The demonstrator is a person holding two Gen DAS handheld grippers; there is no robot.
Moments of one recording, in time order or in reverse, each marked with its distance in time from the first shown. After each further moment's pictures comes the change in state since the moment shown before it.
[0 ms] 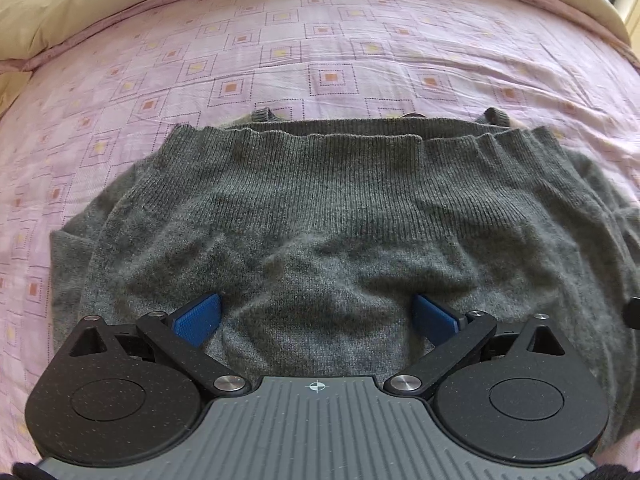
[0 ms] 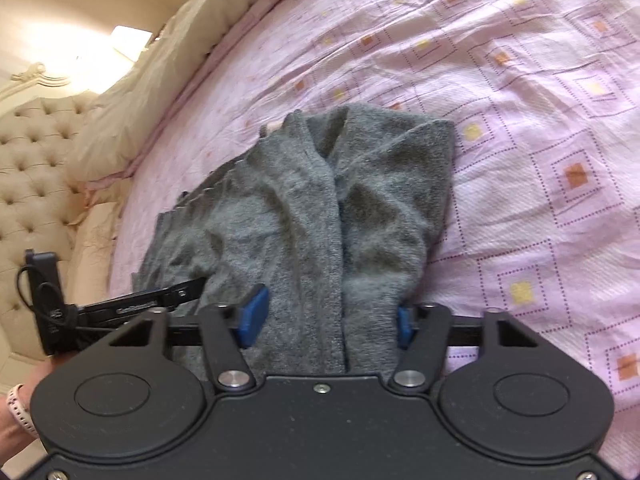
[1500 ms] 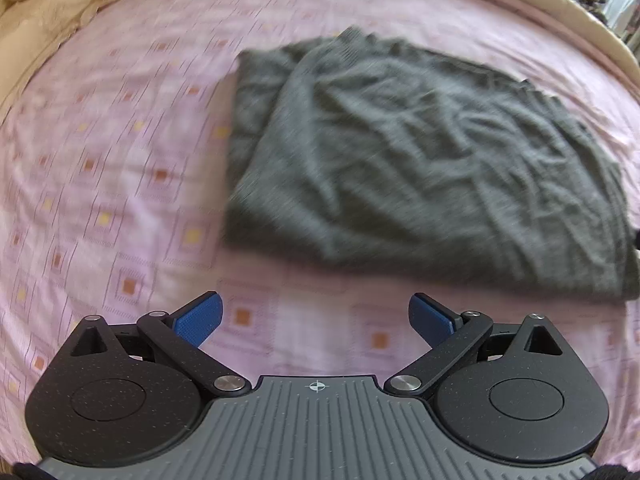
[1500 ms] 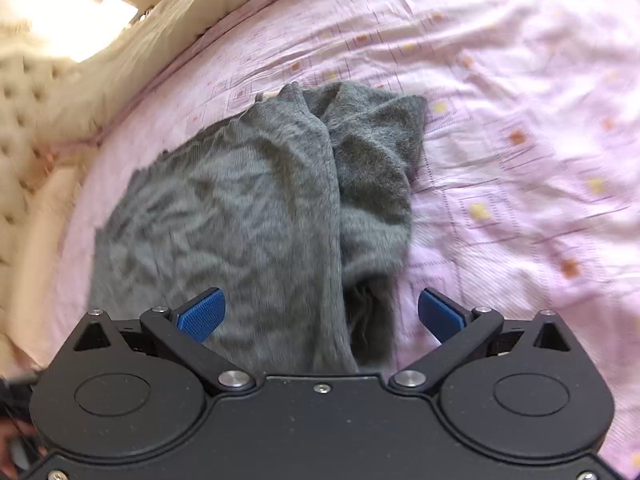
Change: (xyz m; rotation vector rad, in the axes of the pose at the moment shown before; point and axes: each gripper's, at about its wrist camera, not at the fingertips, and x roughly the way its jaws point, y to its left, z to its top) left arm -0.090 0.086 -0.129 -0.191 -0.010 -0.005; right arm -0.025 0.022 -0.042 -0.082 -0.032 -0.151
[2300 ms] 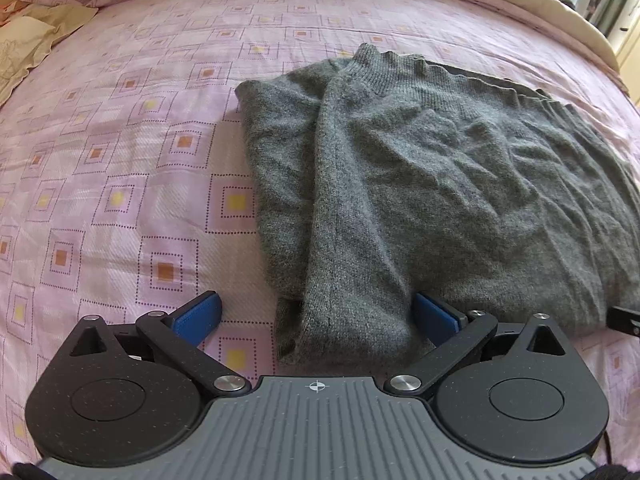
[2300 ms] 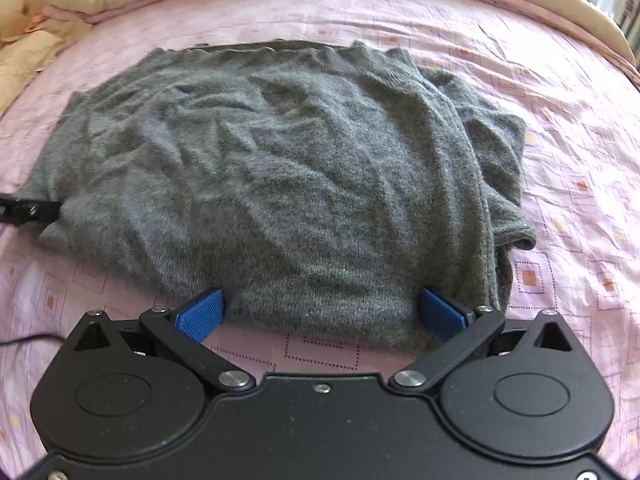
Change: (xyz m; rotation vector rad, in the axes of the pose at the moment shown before) left arm 0.051 0.047 0.038 0.120 -0.042 -0.073; right arm 0.052 0.116 -0.079 -0.414 -0.033 -0.337
